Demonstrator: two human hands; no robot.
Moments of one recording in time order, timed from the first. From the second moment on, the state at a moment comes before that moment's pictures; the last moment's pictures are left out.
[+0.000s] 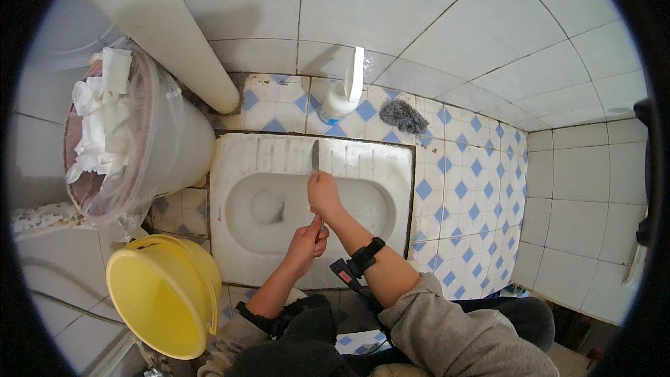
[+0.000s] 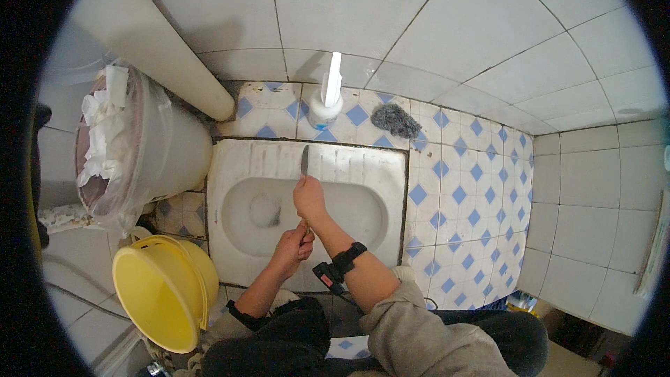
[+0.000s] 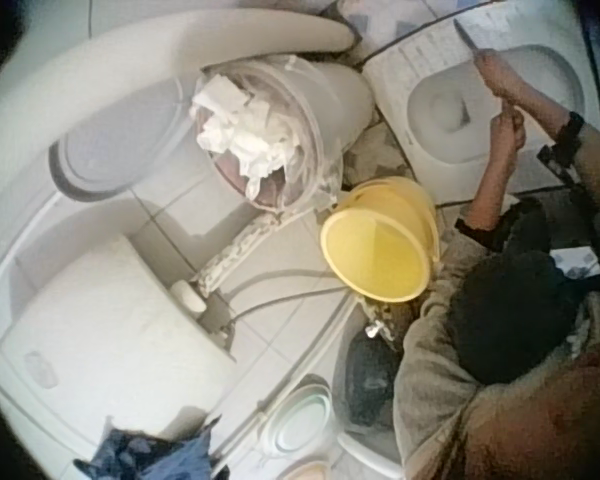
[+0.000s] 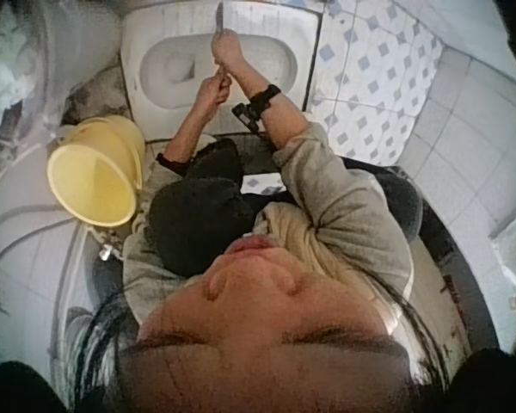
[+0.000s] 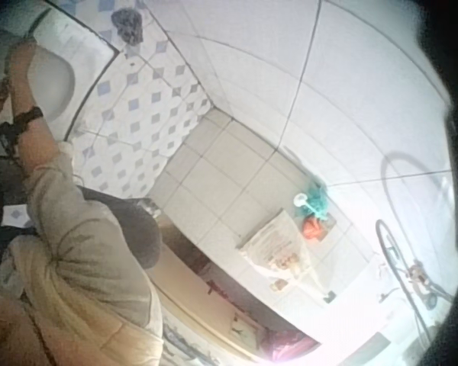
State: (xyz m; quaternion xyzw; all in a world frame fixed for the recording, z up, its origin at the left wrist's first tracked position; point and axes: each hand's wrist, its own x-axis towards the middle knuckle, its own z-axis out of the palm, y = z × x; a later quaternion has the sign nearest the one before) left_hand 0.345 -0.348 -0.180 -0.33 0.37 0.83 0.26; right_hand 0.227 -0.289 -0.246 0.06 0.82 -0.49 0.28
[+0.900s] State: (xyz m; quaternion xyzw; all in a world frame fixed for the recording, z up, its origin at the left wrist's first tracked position) left_hand 0.316 -0.361 -0.207 -0.41 0.28 0.86 0.10; right_hand 0.224 -0.308 -0.241 -0.12 0.91 -0.33 0.23
